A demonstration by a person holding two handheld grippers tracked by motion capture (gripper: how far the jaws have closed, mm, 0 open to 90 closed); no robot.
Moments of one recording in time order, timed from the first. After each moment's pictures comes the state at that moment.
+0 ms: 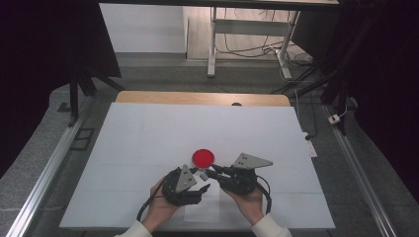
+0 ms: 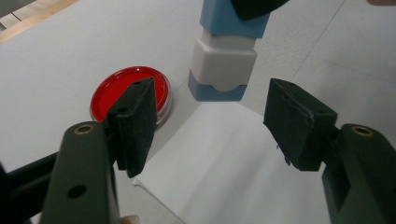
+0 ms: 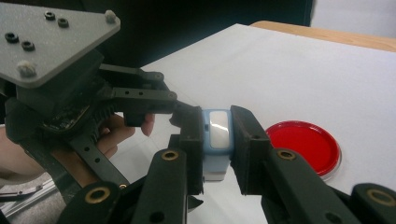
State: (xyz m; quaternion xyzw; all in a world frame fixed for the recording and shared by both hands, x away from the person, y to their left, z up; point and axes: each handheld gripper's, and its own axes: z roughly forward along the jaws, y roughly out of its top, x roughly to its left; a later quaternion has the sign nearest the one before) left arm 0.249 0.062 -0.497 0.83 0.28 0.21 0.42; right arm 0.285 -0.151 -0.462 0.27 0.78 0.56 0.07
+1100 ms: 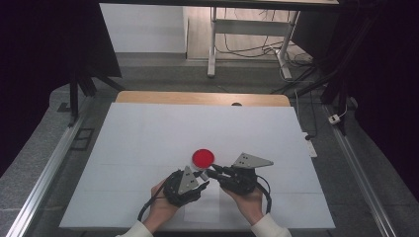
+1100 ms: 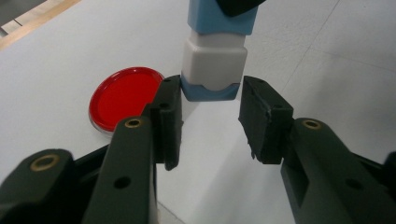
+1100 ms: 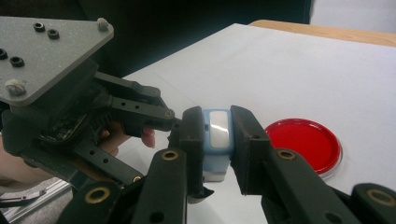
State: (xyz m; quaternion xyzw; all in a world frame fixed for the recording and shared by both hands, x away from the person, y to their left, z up) left arm 0.248 0.059 -0.499 0.84 0.27 0.22 0.41; right arm 0.287 -0.152 -0.465 0.28 0.78 0.56 0.06
